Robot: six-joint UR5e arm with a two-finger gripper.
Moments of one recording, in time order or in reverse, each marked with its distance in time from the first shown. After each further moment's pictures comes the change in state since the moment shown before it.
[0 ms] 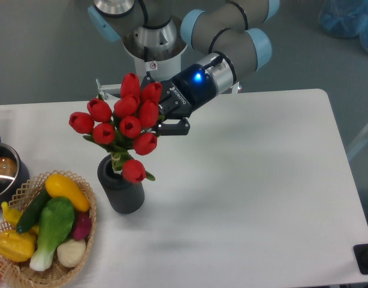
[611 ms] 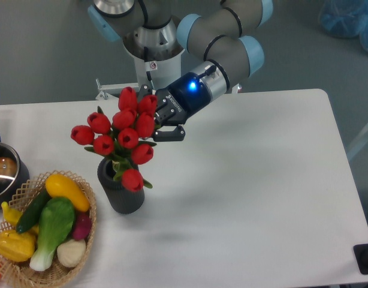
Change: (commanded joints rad) arm 0.000 -0.008 -0.048 -0.002 0.072 0.041
